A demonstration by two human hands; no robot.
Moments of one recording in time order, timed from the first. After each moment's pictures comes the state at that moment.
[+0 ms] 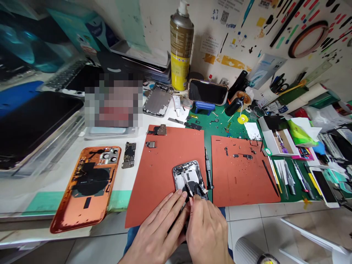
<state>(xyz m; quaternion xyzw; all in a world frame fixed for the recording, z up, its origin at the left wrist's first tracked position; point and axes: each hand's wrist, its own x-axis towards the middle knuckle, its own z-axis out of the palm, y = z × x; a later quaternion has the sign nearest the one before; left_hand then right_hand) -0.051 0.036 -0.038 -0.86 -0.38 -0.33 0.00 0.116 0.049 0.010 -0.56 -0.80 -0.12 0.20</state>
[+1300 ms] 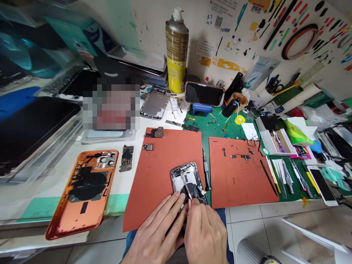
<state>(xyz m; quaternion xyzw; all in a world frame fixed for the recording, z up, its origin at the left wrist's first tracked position) -0.053 0.039 -0.040 -0.86 -0.38 -0.34 0.00 0.115 0.042 0.009 -0.57 -0.79 -0.13 0.20</state>
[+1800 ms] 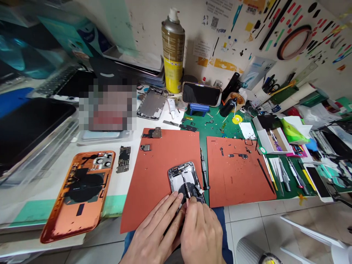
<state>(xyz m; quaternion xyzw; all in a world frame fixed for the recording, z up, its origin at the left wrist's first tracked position) -0.052 0.040 -0.041 -0.87 -0.37 -0.34 0.00 0.104 0.051 0.016 -0.58 -0.78 -0.18 0.18</state>
